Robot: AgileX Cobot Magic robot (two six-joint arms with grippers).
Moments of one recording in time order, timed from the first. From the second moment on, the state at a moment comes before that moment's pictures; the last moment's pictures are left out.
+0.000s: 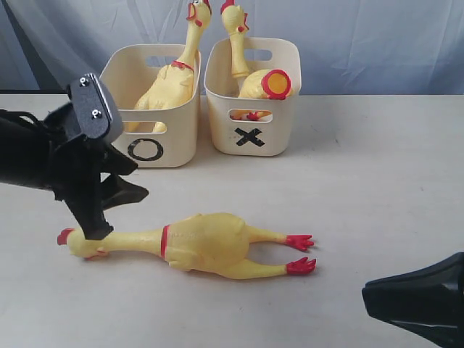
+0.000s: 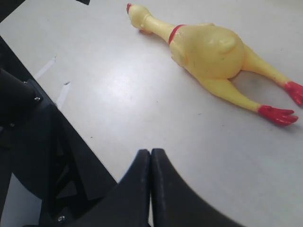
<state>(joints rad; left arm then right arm) -0.28 1.42 -0.75 -0.97 0.52 1.67 0.37 0.64 -0.49 0.81 0.91 -0.62</state>
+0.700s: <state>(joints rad) -0.30 1.65 -0.74 -0.96 0.59 2.08 0.37 0.64 -0.49 0.81 0.91 -0.62</state>
